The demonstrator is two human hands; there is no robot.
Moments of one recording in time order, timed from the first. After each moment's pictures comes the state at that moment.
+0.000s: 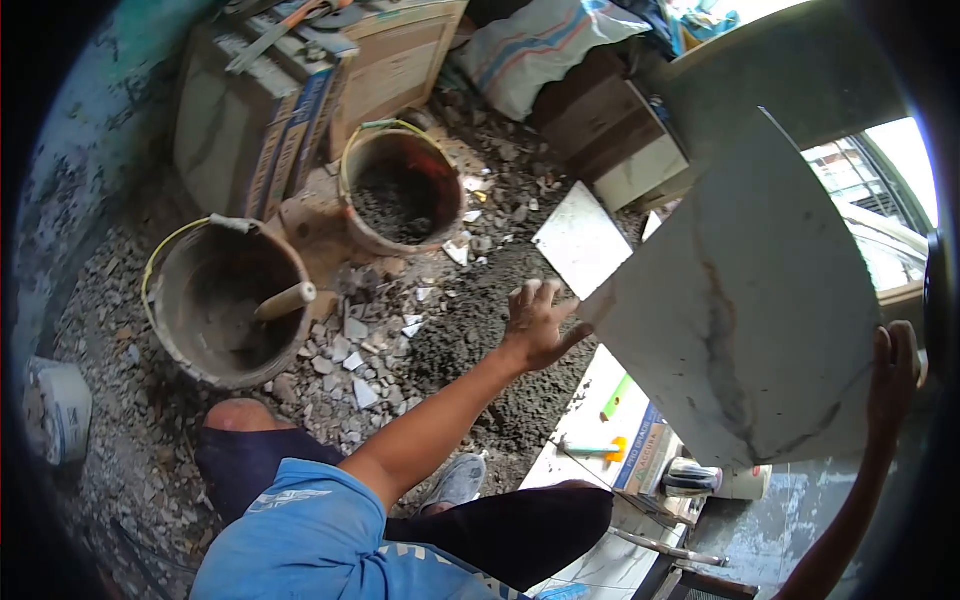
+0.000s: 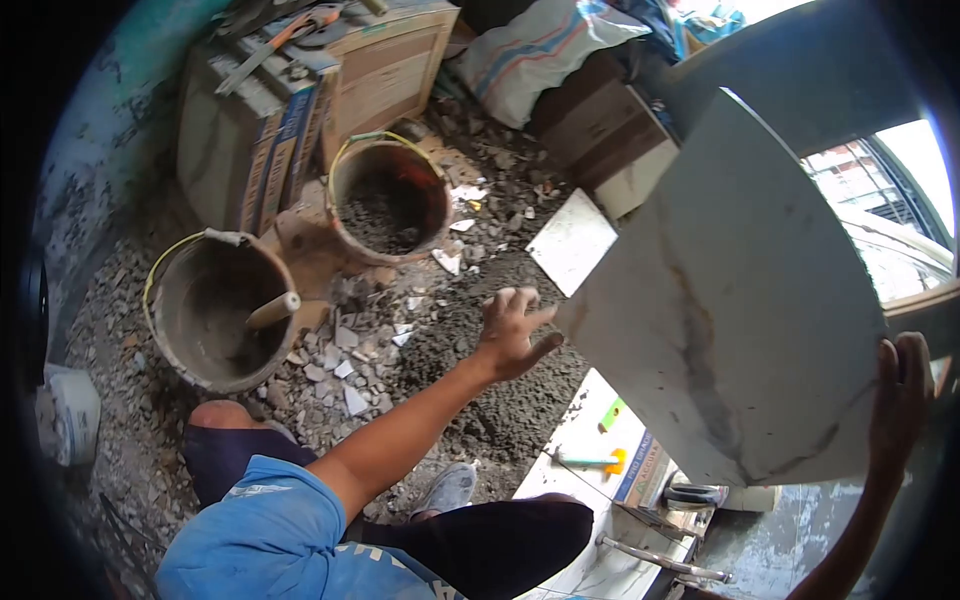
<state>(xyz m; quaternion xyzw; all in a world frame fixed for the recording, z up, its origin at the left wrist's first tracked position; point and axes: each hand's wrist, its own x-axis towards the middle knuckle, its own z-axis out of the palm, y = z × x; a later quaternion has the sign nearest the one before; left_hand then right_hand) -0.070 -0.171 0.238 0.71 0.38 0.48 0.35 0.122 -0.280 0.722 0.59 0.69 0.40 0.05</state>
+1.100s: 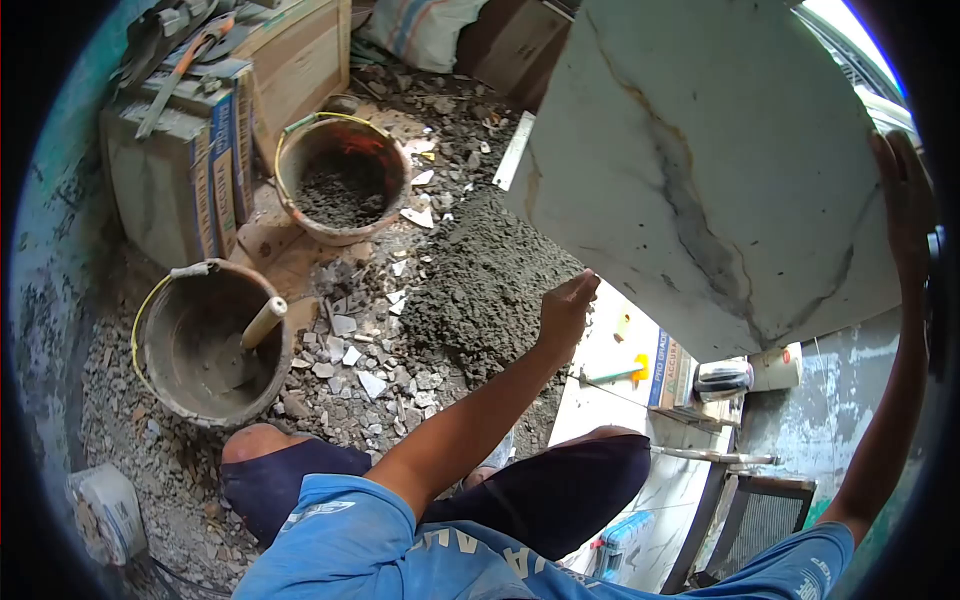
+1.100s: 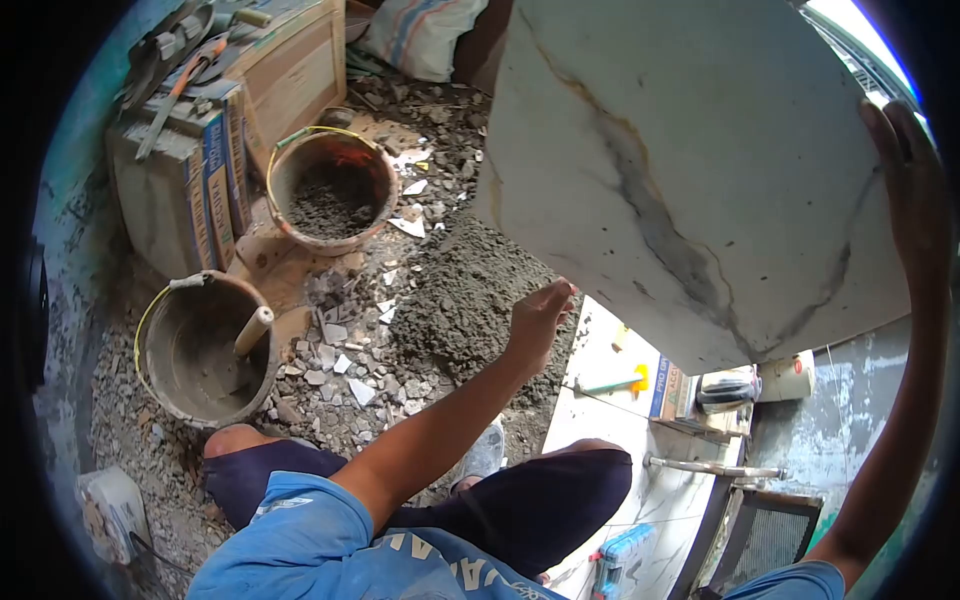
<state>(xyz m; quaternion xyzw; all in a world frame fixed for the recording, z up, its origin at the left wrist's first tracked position) 0.007 -0.249 0.252 0.19 0.22 0.43 0.85 0.121 -0.242 0.735 0.72 0.55 0.42 0.03</state>
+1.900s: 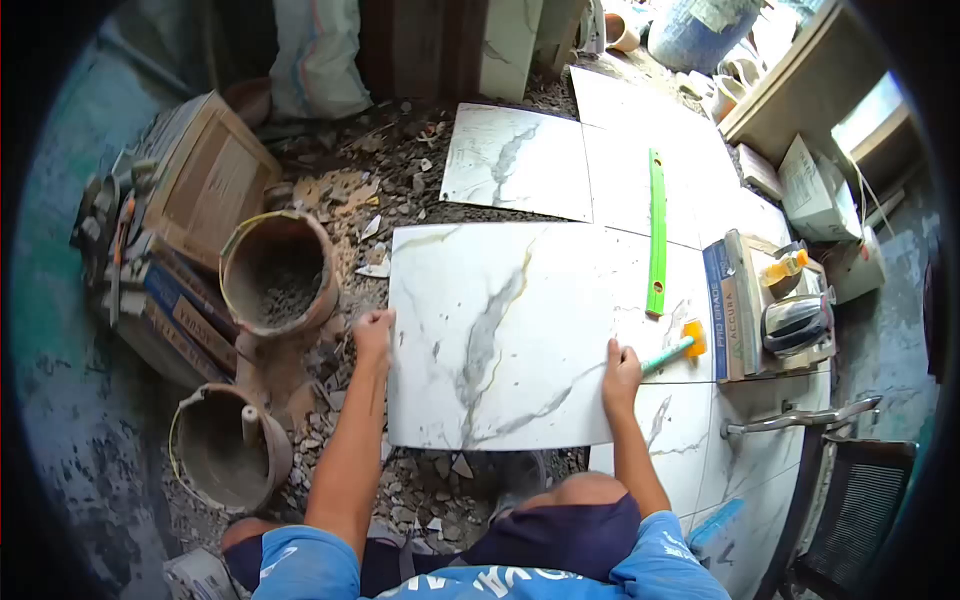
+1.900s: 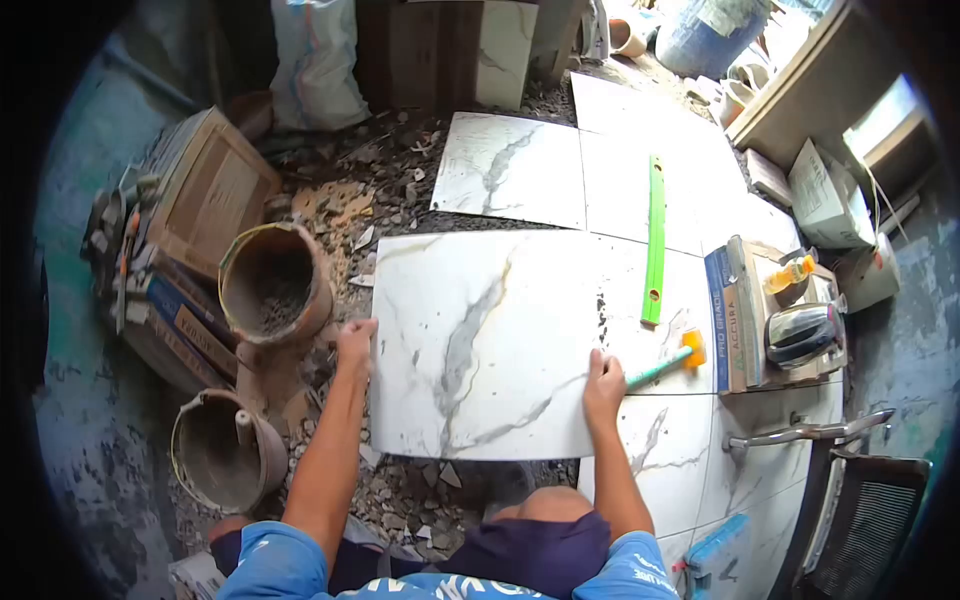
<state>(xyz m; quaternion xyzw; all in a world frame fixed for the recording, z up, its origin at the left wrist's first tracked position) -0.086 -0.111 0.025 0.39 0.57 0.40 0.61 0.223 -0.396 0.130 0.89 0.22 -0.06 -0.40</state>
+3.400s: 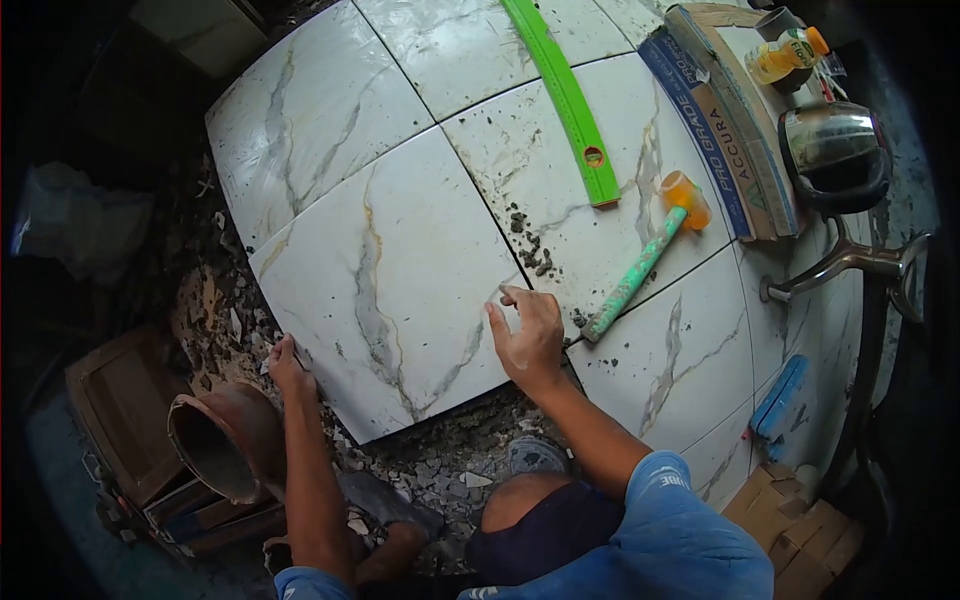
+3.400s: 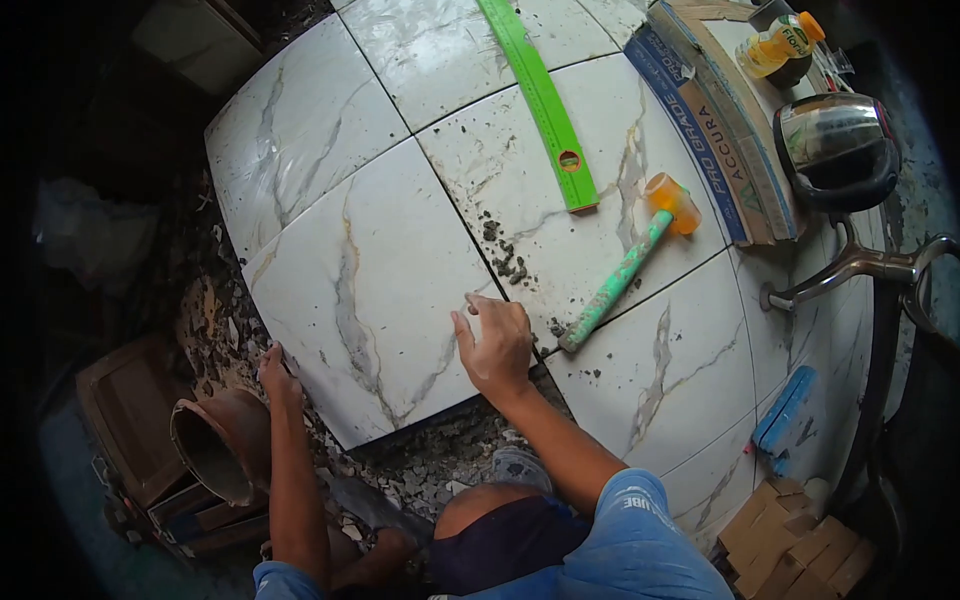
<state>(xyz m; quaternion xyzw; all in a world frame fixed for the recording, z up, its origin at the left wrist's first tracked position) 0.017 -0.005 -0.049 0.42 0.60 0.33 0.59 0.263 -0.337 0.056 0.89 0.23 -0.02 -0.40</state>
